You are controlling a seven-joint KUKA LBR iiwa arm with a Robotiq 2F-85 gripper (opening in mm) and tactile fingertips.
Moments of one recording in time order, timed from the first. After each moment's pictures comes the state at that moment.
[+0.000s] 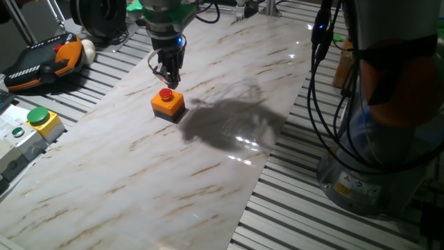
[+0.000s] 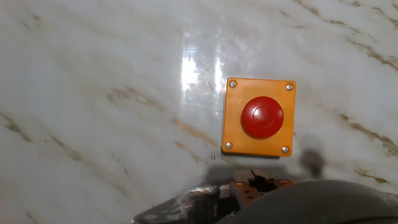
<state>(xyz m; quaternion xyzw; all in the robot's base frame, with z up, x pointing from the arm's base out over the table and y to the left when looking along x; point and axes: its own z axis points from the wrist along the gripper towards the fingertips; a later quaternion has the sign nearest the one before) 0.547 0.021 0.156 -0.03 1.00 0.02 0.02</state>
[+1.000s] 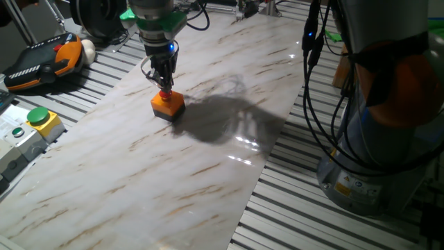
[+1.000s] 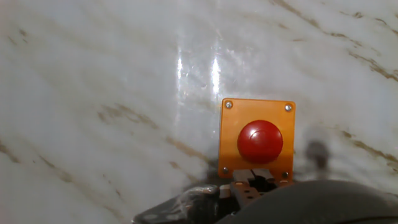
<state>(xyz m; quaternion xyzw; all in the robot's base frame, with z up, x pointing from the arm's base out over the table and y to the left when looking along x) 0.573 0.017 0.130 -0.03 1.00 0.01 0.02</state>
